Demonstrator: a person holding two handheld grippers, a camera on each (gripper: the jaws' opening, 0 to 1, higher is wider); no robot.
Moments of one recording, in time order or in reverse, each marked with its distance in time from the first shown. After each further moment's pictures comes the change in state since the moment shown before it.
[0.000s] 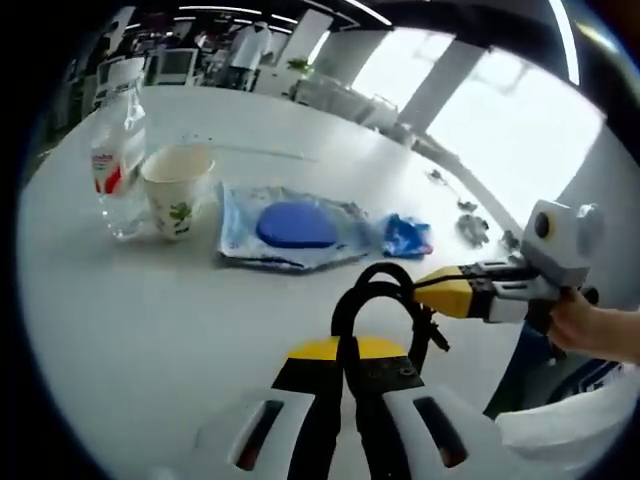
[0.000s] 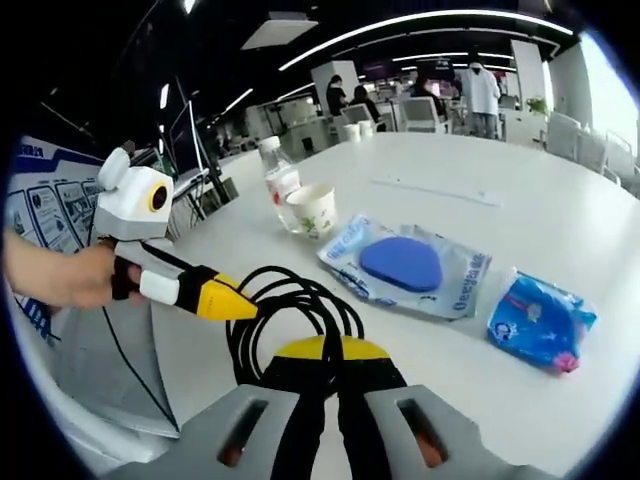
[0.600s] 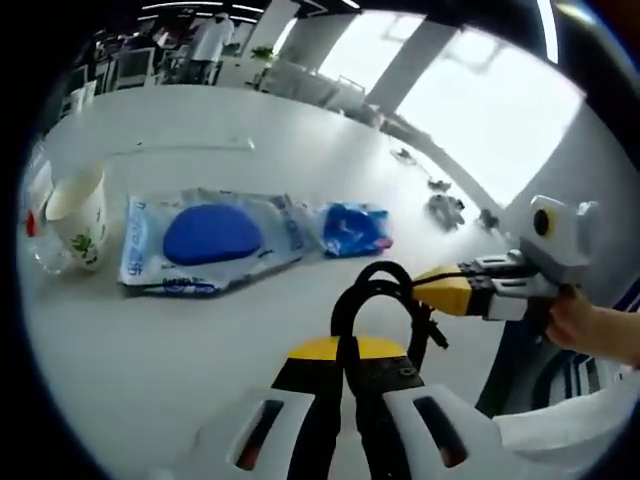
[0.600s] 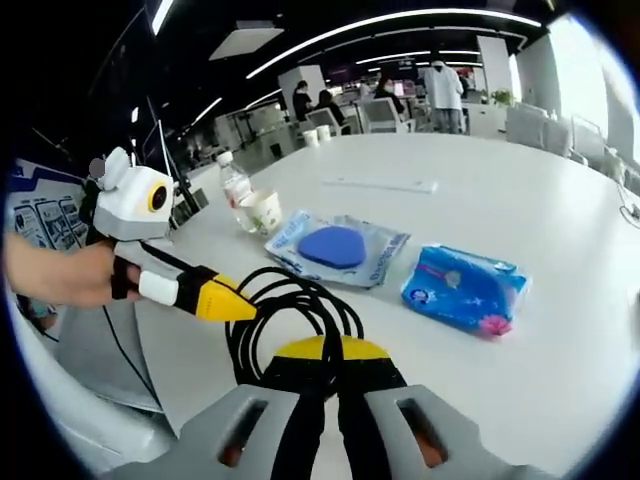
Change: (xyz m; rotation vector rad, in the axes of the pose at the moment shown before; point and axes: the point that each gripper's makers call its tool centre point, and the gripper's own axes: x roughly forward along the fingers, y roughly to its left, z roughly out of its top) left arm 0.054 -0.064 0.004 0.070 0.071 -0.100; right arm -0.056 -0.059 -0.019 0.066 -0.015 -0.107
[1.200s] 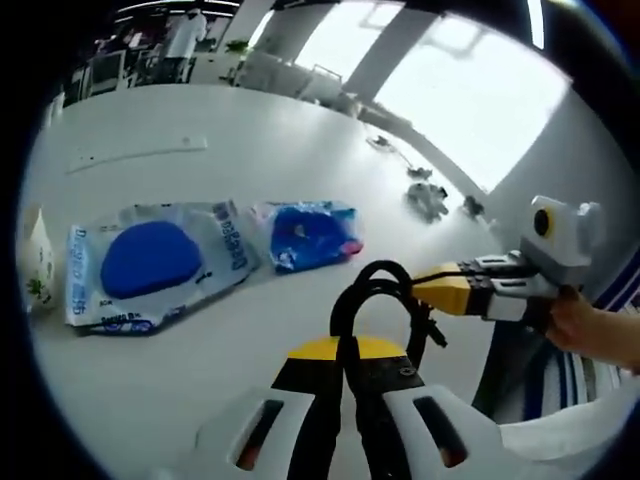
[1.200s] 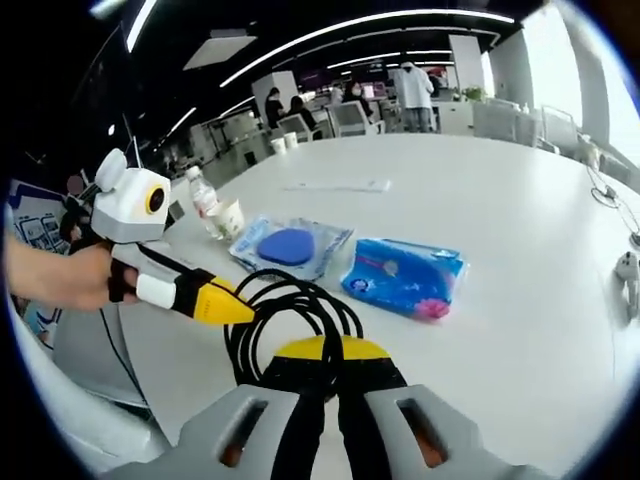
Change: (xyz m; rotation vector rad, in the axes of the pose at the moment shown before) left arm 0.045 -0.036 0.011 0.046 0.050 -0.071; right arm -0.030 -0.051 -0.008 0.068 -0.020 -0.096
